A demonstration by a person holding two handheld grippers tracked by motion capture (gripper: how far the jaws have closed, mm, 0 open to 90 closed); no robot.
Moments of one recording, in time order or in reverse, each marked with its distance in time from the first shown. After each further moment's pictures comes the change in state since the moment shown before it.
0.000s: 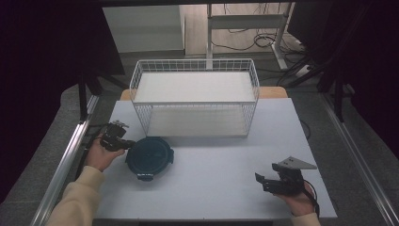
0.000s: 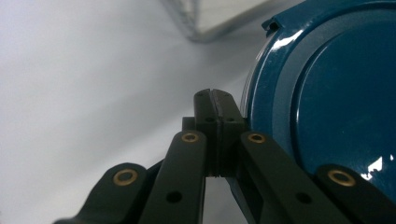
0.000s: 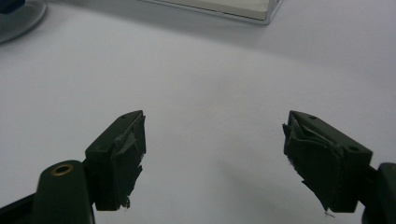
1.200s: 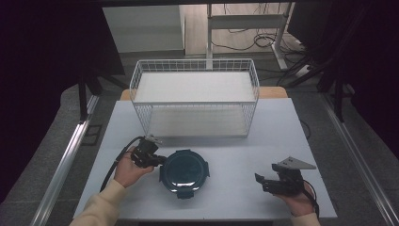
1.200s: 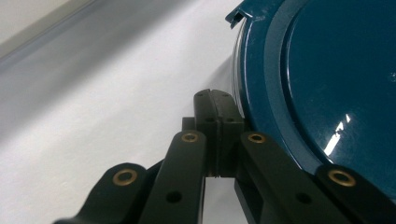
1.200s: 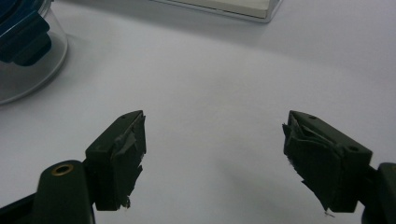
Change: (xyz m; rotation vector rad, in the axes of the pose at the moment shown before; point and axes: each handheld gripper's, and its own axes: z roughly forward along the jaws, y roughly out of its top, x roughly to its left) left arm -0.104 0.008 0.017 0.005 -0.179 0.150; right arm 0.001 0.000 0.001 0.007 -0.003 -0.003
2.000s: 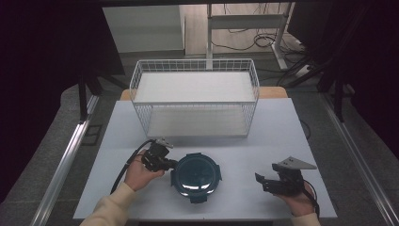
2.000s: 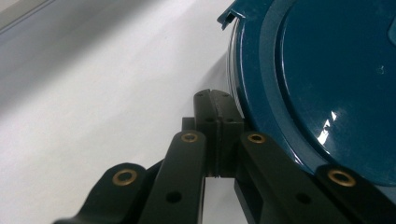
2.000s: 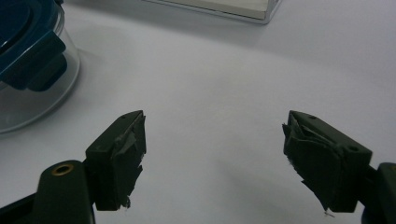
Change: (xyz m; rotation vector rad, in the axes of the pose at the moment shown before) left arm -0.029 0.013 0.014 -0.006 -0.055 0.032; right arm 0.000 0.000 -0.001 -0.003 -0.001 0.000
